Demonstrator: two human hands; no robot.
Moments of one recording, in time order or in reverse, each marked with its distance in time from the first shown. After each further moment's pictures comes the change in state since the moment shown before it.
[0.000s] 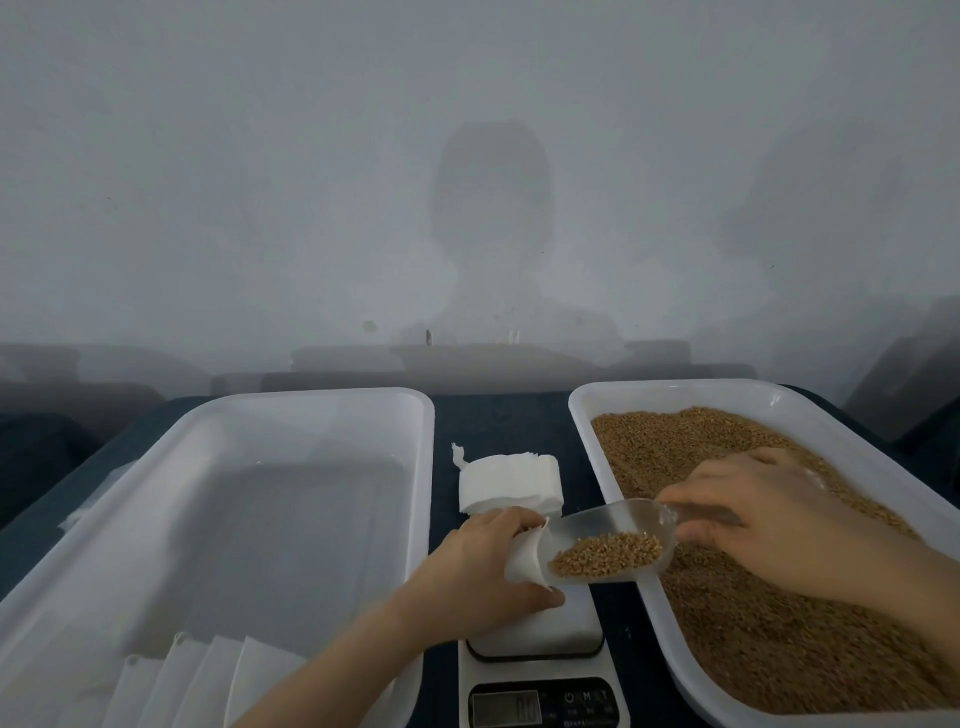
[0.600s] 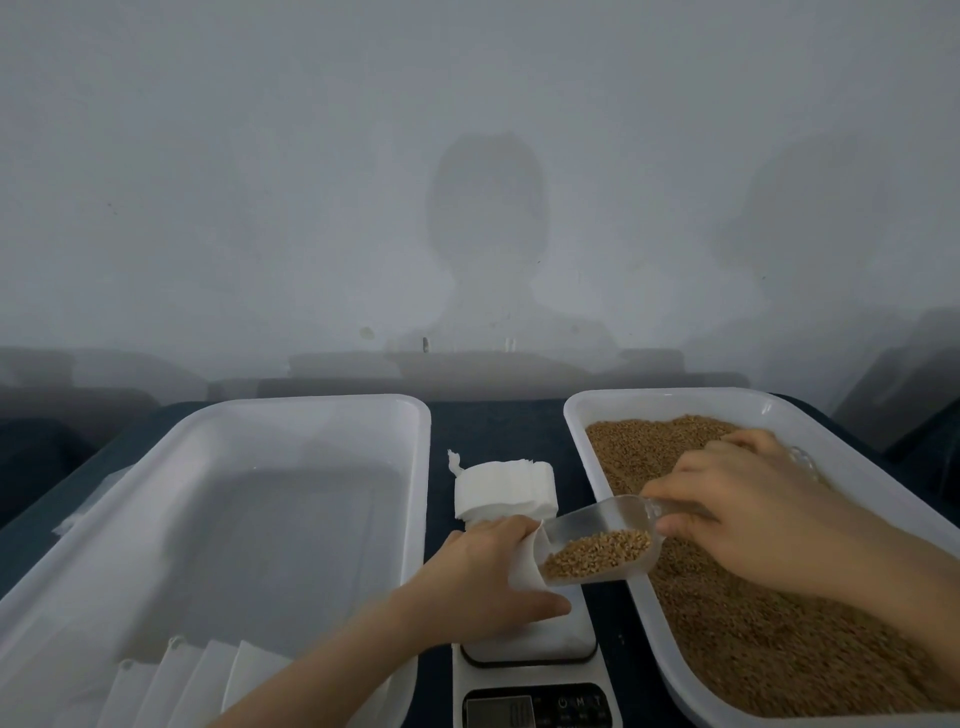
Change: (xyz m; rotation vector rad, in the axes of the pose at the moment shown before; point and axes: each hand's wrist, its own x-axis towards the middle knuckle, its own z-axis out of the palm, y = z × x) left_hand 0.001 0.012 -0.003 0.030 -0.056 0.004; right_hand 0.005 -0.018 -0.017 -0.155 0.035 -0.039
